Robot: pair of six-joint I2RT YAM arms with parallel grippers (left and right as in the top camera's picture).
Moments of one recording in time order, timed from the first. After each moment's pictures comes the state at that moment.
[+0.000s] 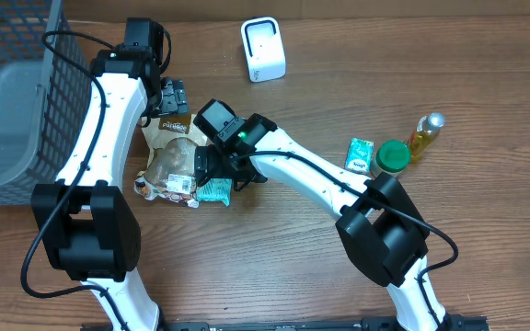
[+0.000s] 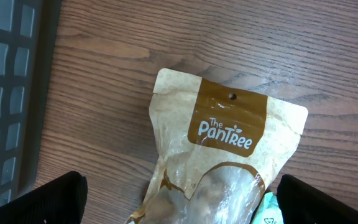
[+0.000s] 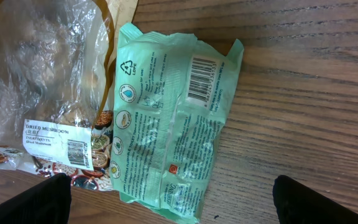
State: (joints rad) left arm -0.07 1.97 1.74 -1.05 -0.23 -0.29; right arm 0.81 2.18 1.78 -0.87 -0.11 0.78
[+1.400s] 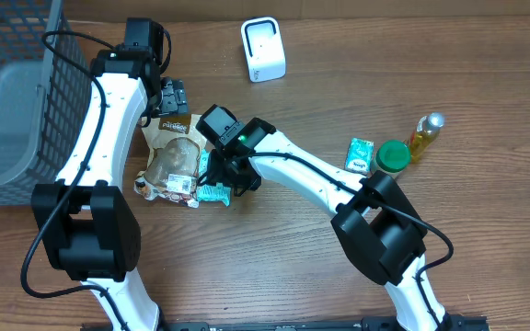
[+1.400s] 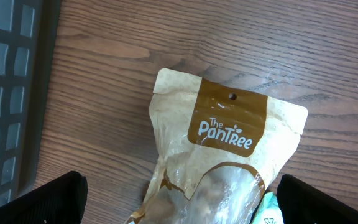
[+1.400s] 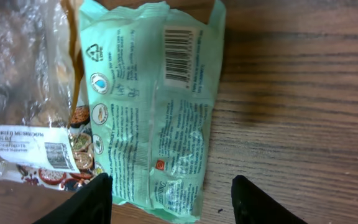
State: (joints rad) left arm -0.07 1.97 1.74 -1.05 -0.23 -0.29; right arm 0.81 2.19 1.74 -0.86 -0.15 0.91
